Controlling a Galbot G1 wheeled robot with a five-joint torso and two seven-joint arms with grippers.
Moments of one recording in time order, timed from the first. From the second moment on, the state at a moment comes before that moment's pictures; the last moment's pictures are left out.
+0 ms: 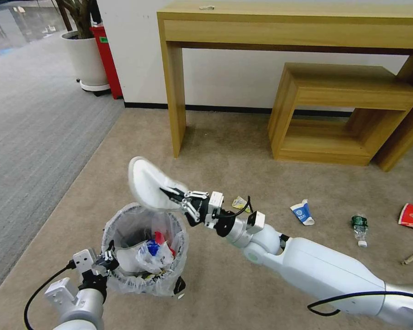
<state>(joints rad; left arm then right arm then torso) 1.75 -1.50 -0.69 -2.27 -0.54 0.35 -0.22 -0.47 0.94 -0.69 1.74 0.89 0.64 -0.34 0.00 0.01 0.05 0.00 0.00</state>
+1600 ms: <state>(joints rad) 1.80 -1.52 -0.69 -2.36 -0.53 0.35 -0.21 -0.46 1.12 -0.85 1.54 0.86 0.68 -0.34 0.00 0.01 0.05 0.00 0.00</state>
